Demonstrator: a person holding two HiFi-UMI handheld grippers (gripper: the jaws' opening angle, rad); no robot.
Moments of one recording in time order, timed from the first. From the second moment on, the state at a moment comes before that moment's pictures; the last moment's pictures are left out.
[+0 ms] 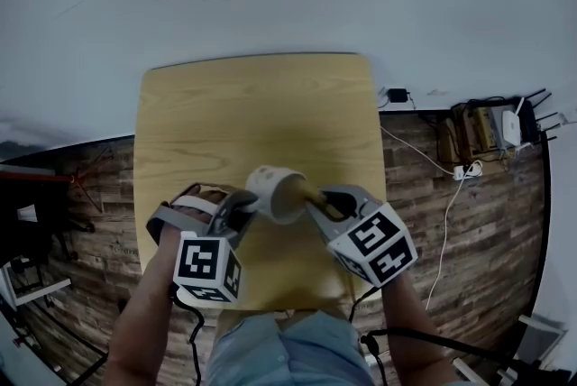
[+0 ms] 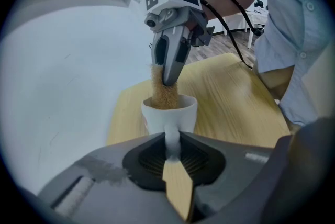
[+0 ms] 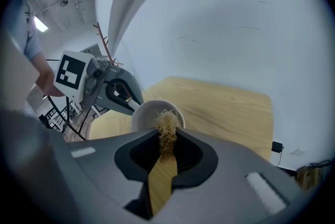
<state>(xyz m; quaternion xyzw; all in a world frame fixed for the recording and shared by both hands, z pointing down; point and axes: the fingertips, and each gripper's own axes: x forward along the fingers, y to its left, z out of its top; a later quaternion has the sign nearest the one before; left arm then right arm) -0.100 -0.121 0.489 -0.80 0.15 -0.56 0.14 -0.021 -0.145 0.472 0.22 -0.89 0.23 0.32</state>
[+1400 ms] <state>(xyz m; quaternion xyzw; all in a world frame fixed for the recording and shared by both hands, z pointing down) -0.107 -0.112 0.500 -0.83 0.18 -0.52 0.13 -0.040 -0.142 0.387 0.29 -0.90 0.21 0.23</state>
